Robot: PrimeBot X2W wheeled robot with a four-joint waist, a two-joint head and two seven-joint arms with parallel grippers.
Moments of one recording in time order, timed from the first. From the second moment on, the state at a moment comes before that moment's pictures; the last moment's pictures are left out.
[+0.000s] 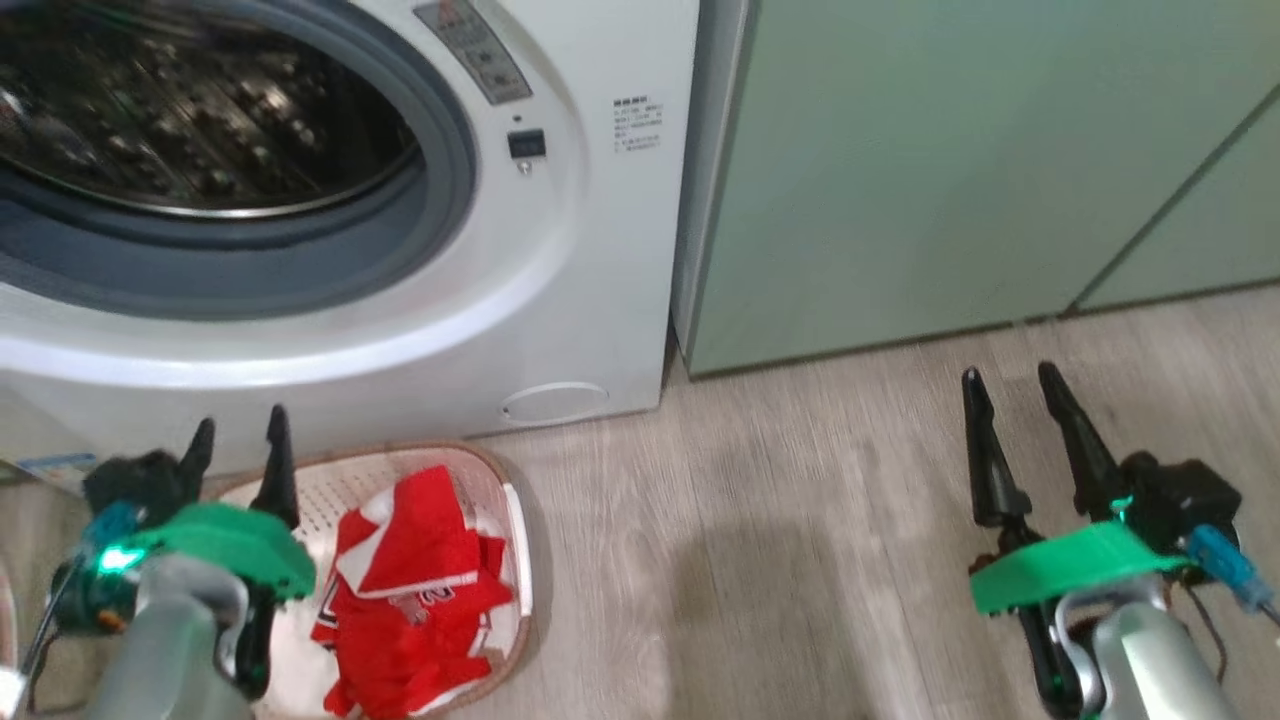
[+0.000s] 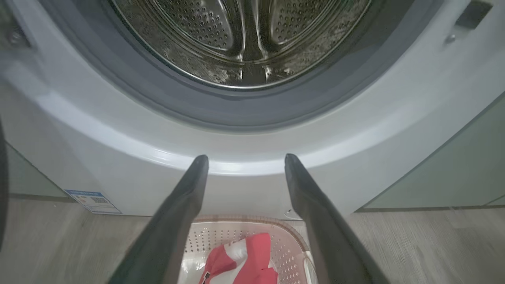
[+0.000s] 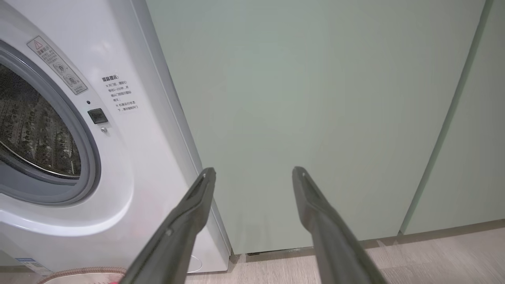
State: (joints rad) left arm -0.35 0.20 0.00 0.74 -0.38 -0.08 -0.25; right arm -0.17 -0.10 0.13 0.25 0.28 0.13 -0.26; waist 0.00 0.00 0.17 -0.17
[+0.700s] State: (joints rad) left arm -0.05 0.17 0.15 0.44 -0.34 -0.12 -0.25; right arm -0.06 -0.09 0.12 0.27 0.28 0.13 -0.26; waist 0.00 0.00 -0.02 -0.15
